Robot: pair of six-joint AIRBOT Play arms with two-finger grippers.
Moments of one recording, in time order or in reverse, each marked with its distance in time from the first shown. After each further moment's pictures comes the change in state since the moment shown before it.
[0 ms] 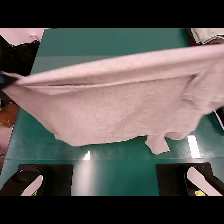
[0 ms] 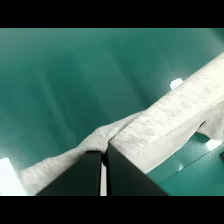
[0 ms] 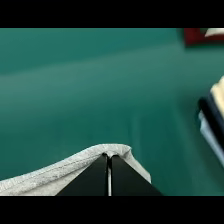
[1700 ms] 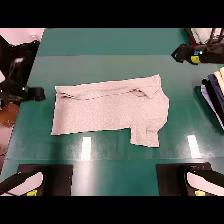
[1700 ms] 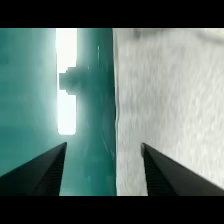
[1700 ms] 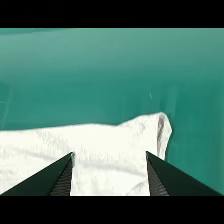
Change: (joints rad) left arm 0.246 -0.362 -0.554 0.319 0.393 0.043; right arm 0.477 -0.197 -0.613 -0.121 -0.779 -0.026
